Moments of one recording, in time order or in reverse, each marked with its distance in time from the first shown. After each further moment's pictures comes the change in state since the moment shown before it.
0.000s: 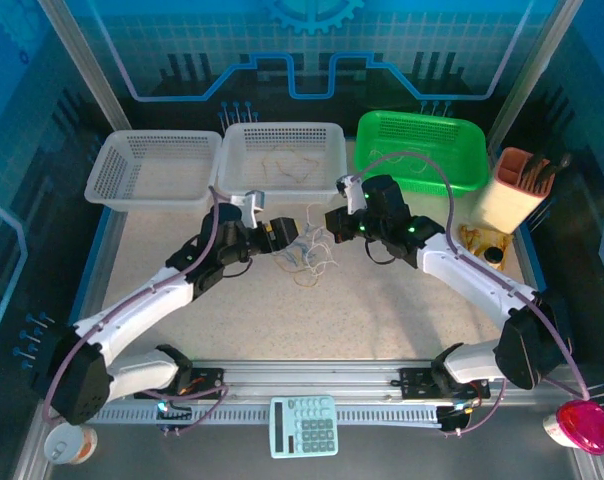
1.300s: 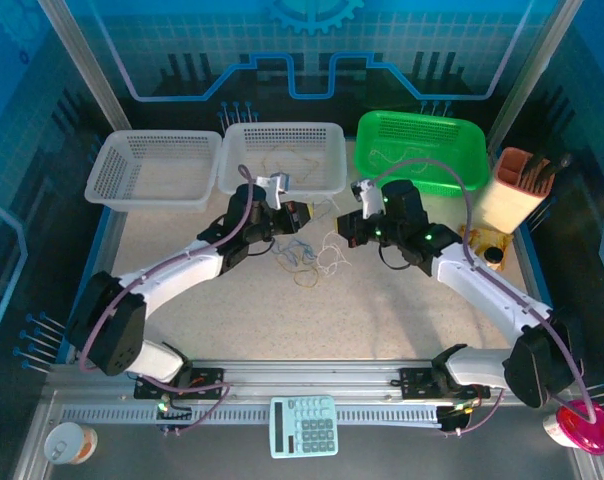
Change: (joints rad) left arm -0.016 0.267 0.150 0.185 0.029 0.021; right arm -0.076 -0.099 -0.099 0.010 -0.116 0.002
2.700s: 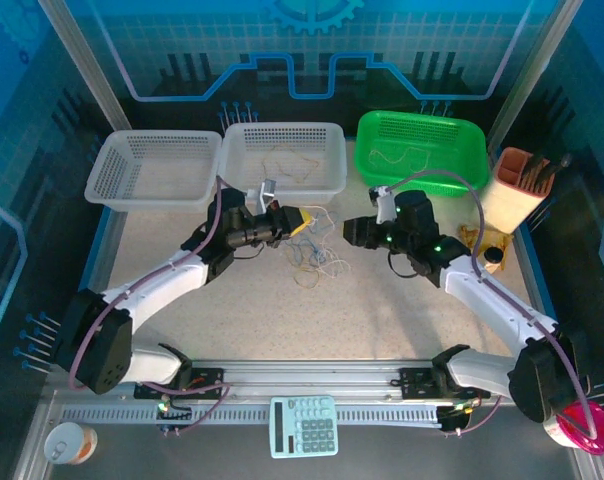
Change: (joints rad) left arm 0.064 -0.105 -0.106 0.104 0.318 -0.445; right arm -0.074 -0.082 -0.116 0.063 0.048 0.086
